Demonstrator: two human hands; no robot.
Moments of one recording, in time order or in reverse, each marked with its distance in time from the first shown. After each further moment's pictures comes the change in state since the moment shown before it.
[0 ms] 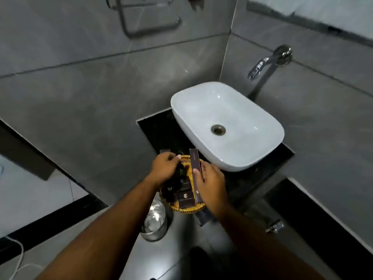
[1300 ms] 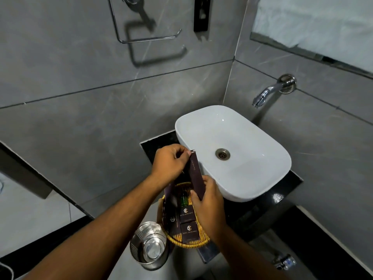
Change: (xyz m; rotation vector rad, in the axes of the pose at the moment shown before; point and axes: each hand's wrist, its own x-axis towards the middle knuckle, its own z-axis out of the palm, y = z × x) left_hand 0.042 0.071 -0.028 0.054 0.185 0.444; right_hand 0.033 -0.021 0.013 0.026 0.047 0.031
